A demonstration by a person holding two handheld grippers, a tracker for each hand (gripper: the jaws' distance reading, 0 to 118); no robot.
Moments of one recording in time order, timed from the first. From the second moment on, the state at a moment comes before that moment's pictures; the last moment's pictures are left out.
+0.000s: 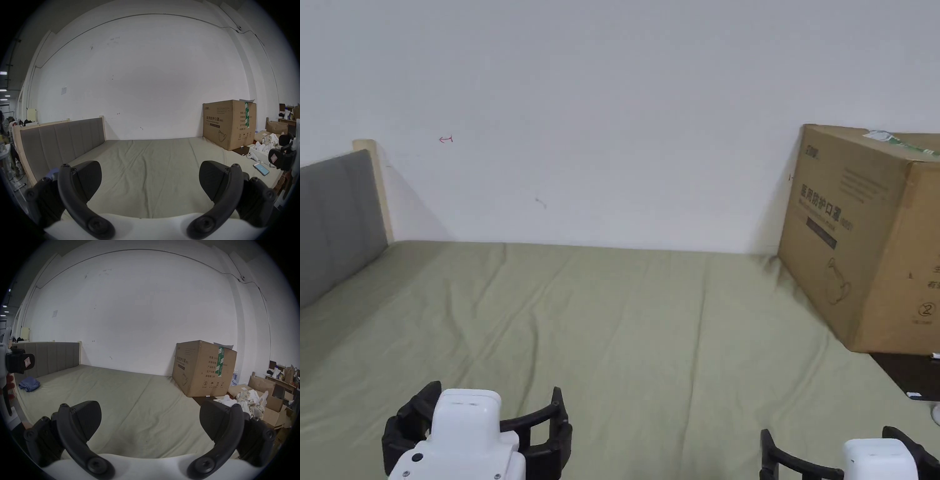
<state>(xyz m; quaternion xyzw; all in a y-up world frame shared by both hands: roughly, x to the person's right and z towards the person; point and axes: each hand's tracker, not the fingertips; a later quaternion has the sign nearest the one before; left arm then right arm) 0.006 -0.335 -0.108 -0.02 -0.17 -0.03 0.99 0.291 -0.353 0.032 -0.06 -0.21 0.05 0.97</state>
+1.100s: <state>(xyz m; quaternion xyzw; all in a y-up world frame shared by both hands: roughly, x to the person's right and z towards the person) -0.009 -0.318 -0.106 0.00 -0.19 -0.03 0.98 0.262 -0.333 0.041 -0.02 -0.18 0.00 0.98</state>
